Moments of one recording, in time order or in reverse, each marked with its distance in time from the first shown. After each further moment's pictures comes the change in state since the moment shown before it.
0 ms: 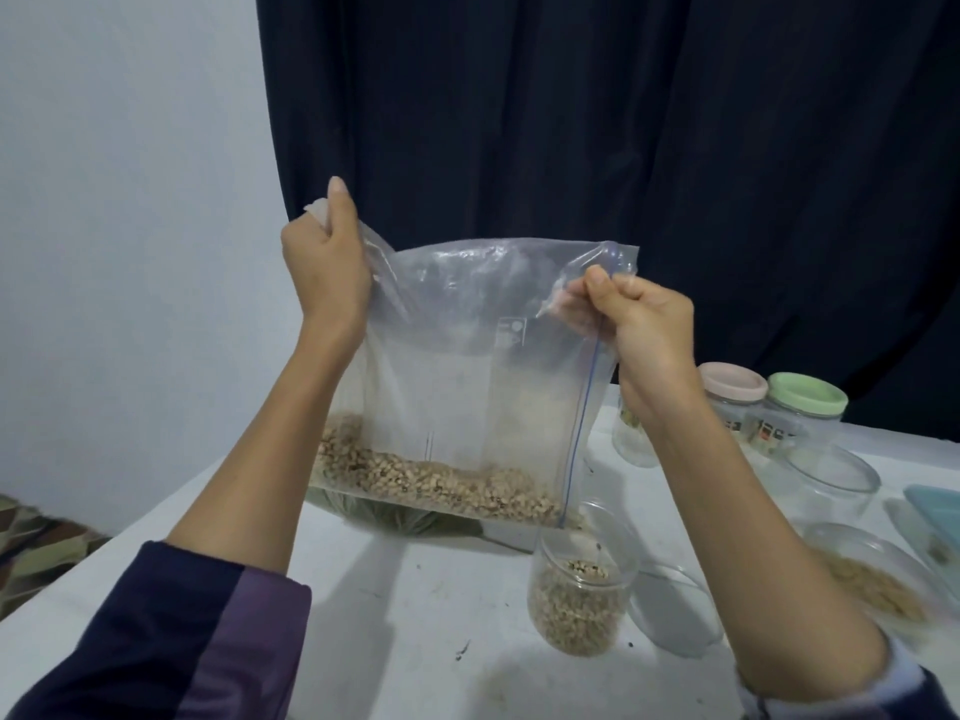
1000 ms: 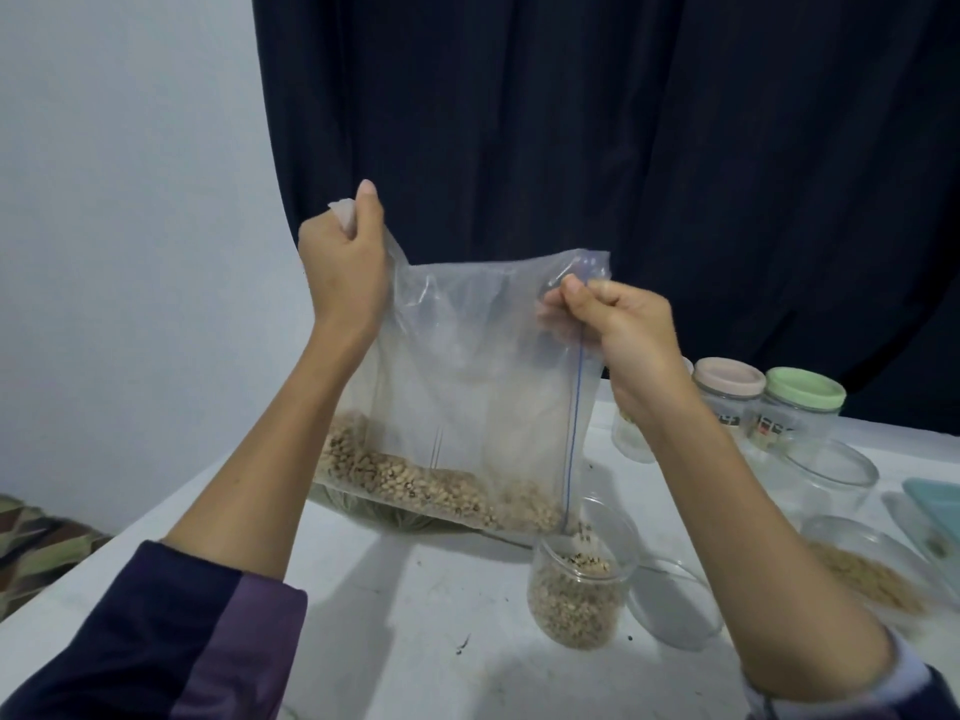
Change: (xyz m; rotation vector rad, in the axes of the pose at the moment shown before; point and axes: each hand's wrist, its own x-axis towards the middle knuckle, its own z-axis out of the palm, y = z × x) left_hand -0.012 0.005 0.004 0.008 -0.101 0.074; right_hand -0.005 0.000 0.001 -0.068 -0.080 0.033
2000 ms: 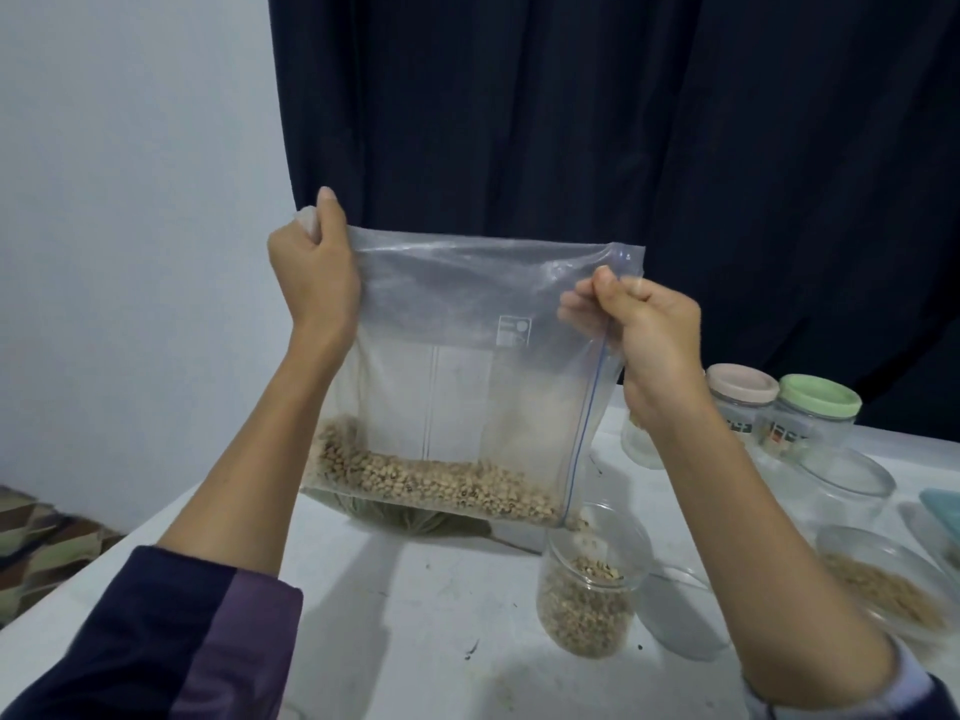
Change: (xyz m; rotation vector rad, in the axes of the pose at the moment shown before) left_hand 0.015 -0.009 -0.020 0.026 0.150 -0.045; right_hand 0.003 0.000 0.004 0.139 0.107 -0.015
